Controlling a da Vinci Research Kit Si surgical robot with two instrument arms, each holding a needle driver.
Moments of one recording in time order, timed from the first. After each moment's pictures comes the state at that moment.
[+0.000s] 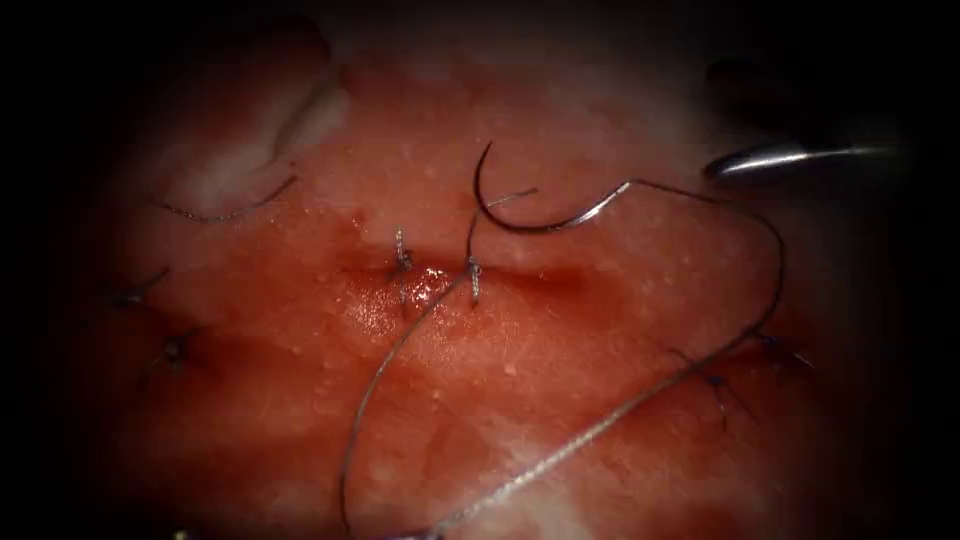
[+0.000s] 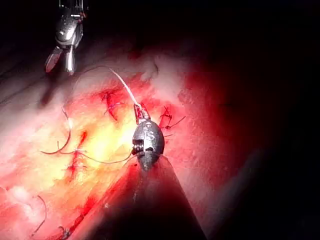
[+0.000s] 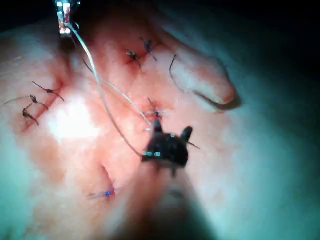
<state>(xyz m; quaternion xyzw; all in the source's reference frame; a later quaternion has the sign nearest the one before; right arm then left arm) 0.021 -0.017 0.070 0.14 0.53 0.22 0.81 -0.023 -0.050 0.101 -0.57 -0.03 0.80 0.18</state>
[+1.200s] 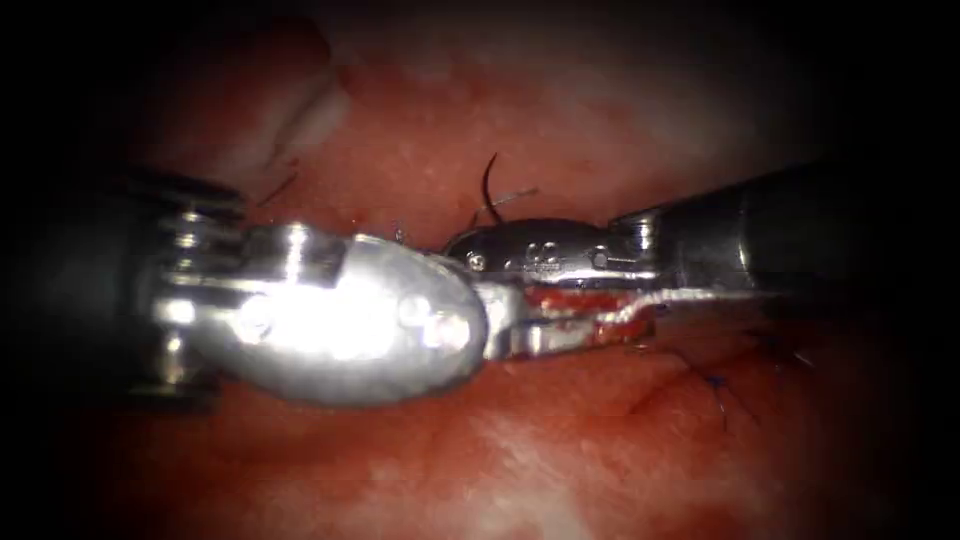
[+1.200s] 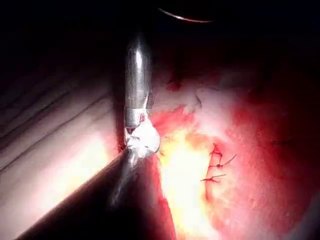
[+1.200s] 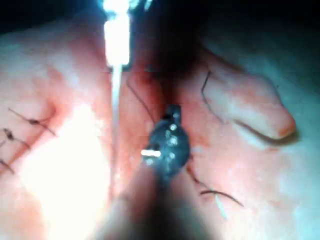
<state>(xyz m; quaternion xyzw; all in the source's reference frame) 0.038 -0.028 0.082 0.16 0.60 0.15 0.77 -0.028 -0.036 0.102 -0.55 -0.06 0.83 0.01</state>
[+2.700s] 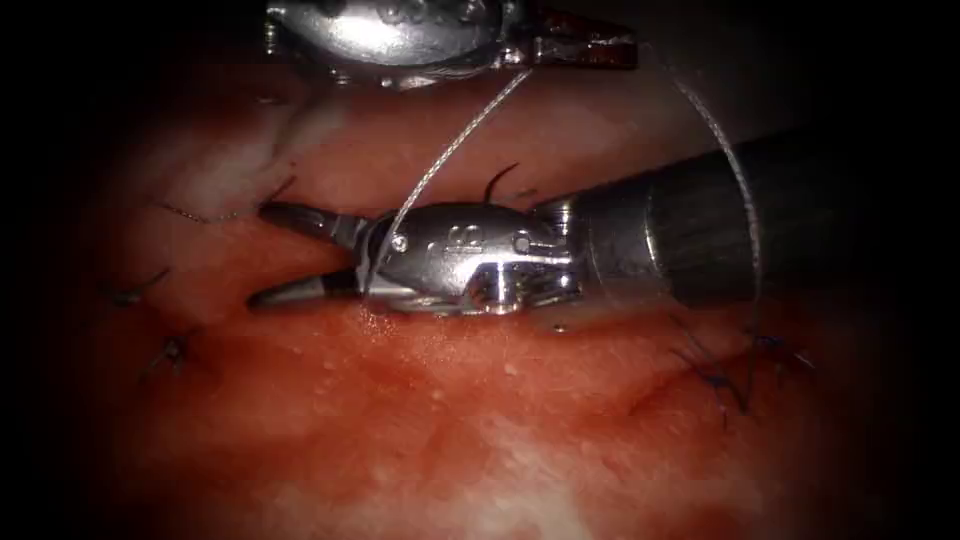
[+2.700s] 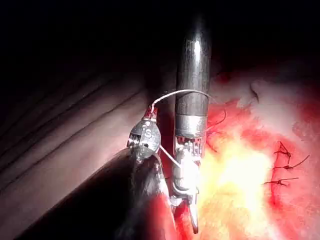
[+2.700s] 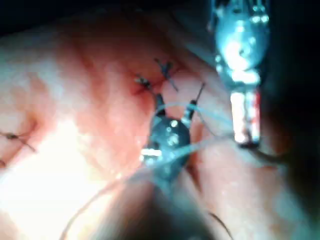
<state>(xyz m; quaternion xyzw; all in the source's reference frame) 0.044 -0.027 0.082 0.18 0.64 0.16 0.73 -0.028 -0.023 0.112 -0.59 -0.09 0.80 0.05</state>
